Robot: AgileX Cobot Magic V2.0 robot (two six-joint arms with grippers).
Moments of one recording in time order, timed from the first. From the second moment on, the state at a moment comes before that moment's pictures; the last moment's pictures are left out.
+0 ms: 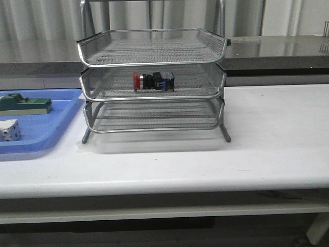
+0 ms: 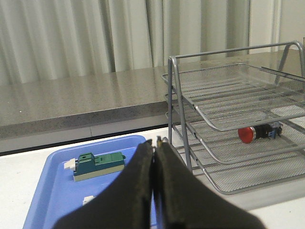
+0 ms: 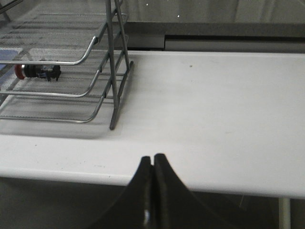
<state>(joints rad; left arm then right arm) -0.18 0.22 -0.23 -0.25 0.05 0.31 0.12 0.20 -0.44 0.01 0.57 0.03</state>
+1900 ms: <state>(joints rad) -0.18 0.22 -0.23 -0.25 0.05 0.31 0.12 -0.01 0.03 -0.01 0.15 0.06</state>
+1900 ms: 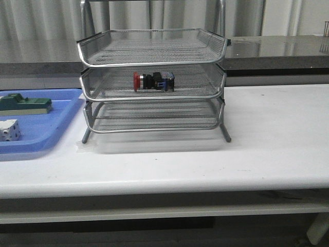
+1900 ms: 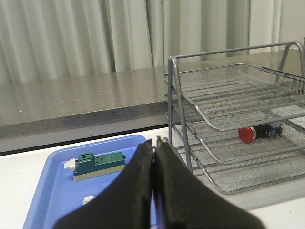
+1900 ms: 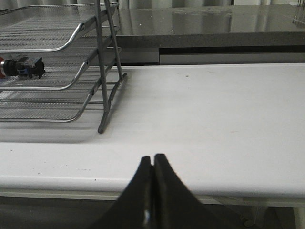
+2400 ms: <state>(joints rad) -0.18 0.21 -0.20 -0.19 0.06 0.29 0.12 -0.01 0.03 -0.01 0.15 0.06</state>
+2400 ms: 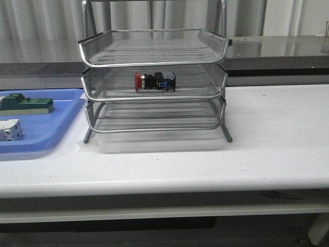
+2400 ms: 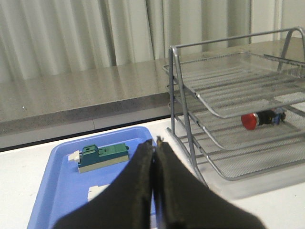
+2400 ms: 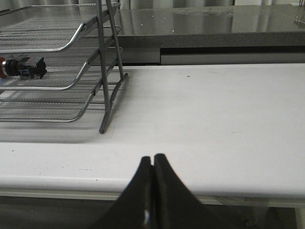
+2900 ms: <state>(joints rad) -0.08 0.03 -0.03 0.00 0.09 0.04 0.12 -0.01 0.03 -0.01 0.15 0.06</state>
